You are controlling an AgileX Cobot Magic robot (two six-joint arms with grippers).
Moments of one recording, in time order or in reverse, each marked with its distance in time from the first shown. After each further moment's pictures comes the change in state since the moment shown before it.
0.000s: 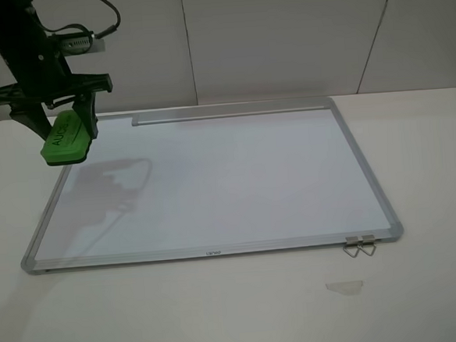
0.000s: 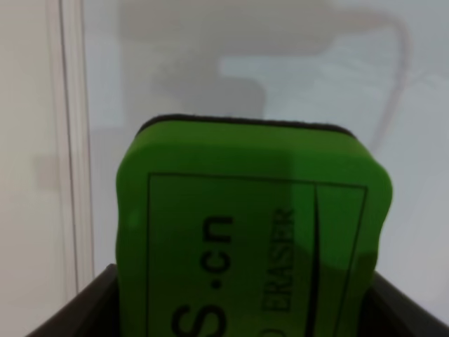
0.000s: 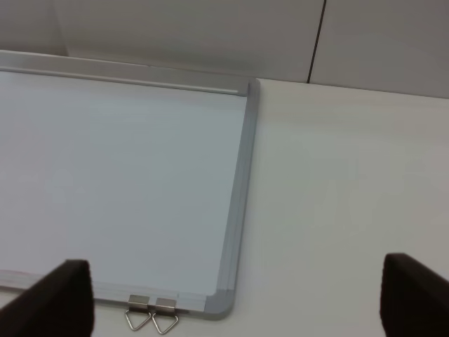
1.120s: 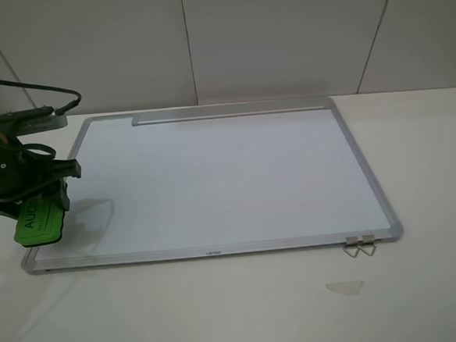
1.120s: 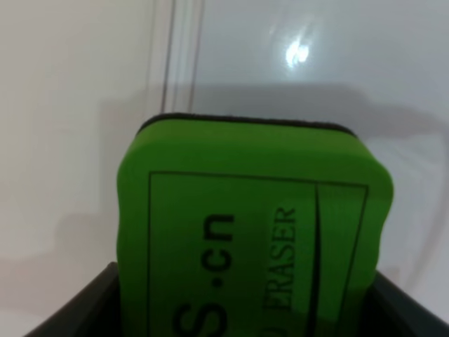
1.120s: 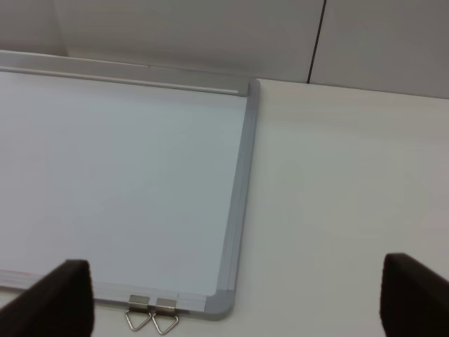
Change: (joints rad) left arm 0.083 -0.264 0.714 0.088 -0.636 -0.070; right arm 0.000 0.000 0.000 0.000 0.000 0.000
